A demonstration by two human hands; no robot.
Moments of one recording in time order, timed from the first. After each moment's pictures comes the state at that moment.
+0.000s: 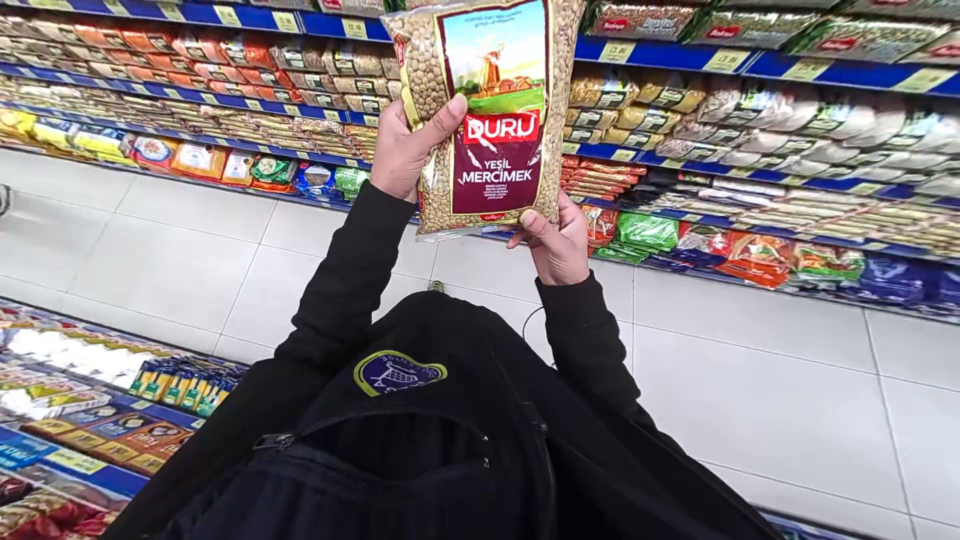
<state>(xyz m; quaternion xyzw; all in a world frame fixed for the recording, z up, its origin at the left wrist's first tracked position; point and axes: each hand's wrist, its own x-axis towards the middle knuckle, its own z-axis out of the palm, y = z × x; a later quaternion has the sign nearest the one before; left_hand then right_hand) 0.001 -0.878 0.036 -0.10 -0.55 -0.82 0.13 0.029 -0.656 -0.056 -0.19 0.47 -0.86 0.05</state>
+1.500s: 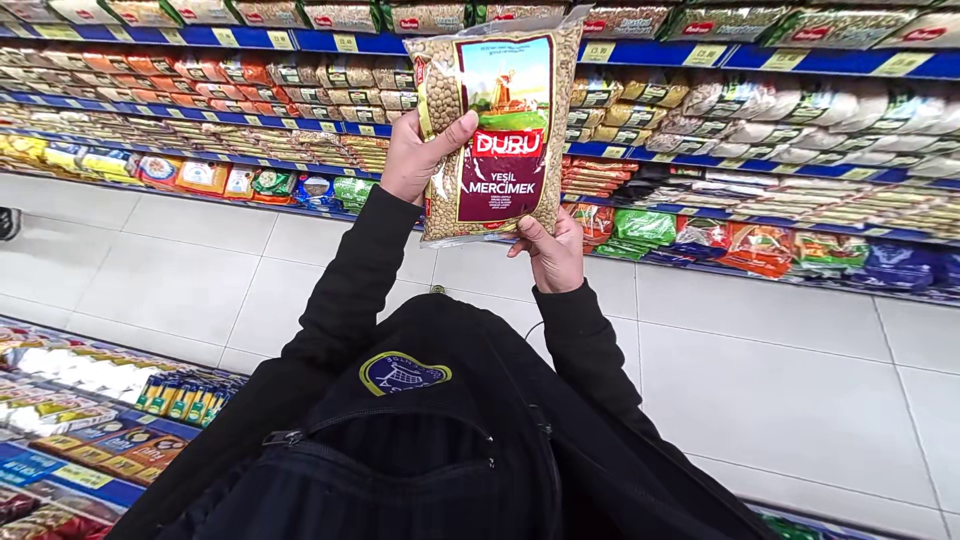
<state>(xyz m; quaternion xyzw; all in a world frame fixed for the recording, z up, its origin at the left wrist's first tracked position) 0.002 -0.856 0.029 -0.13 -0.57 -0.81 0.08 0.048 -0.641 -0.068 -0.14 0.50 -0.86 0.02</state>
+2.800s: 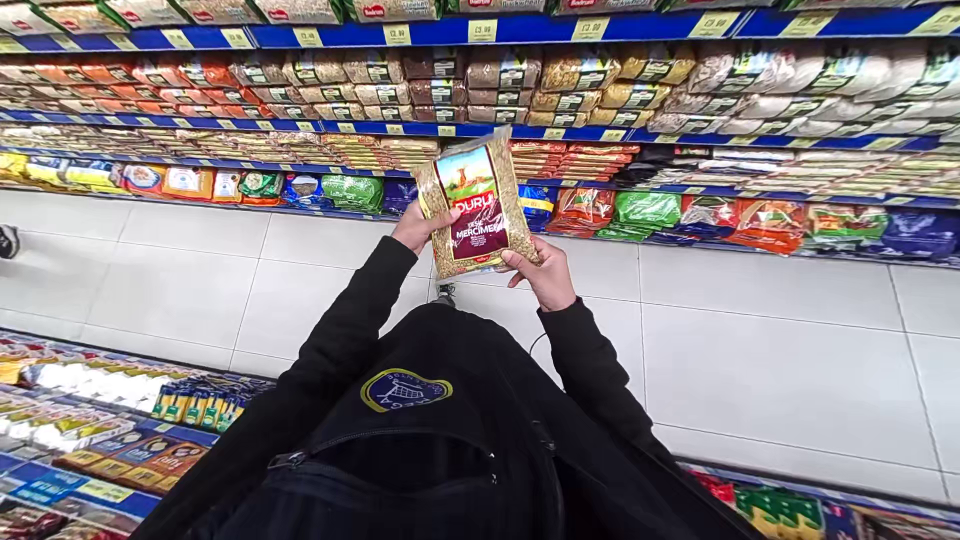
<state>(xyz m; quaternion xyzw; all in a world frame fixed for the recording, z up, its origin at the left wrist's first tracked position) -0.026 -0.853 -0.109 0.07 -0.61 -0.77 -0.14 0.027 -0.600 -0.130 -0.04 0.64 -0.76 0.11</state>
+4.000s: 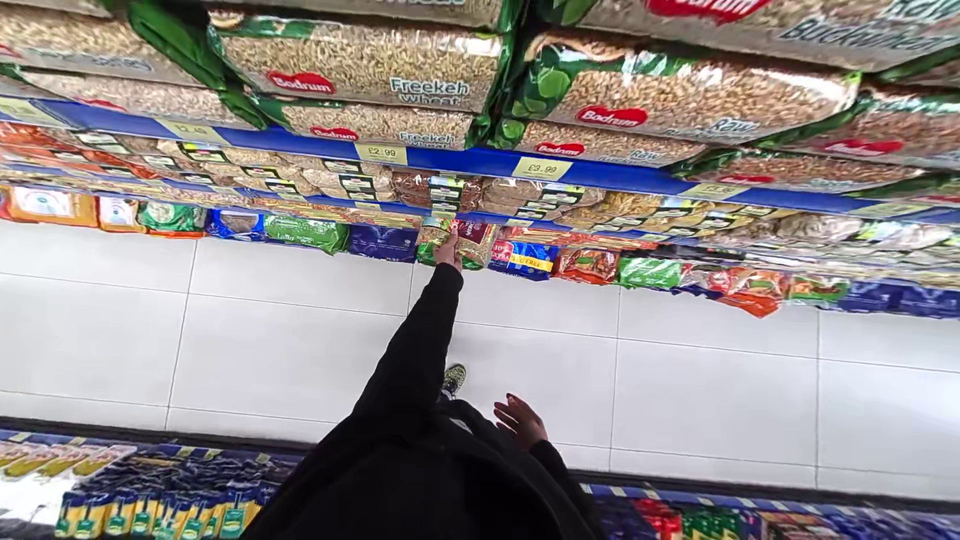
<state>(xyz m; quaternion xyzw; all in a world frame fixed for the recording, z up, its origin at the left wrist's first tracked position) -0.396 -0.815 -0.463 0.49 -0.30 -0.82 -0.01 -0.032 -0.611 -0.383 0.57 0.45 -0.62 0.28</state>
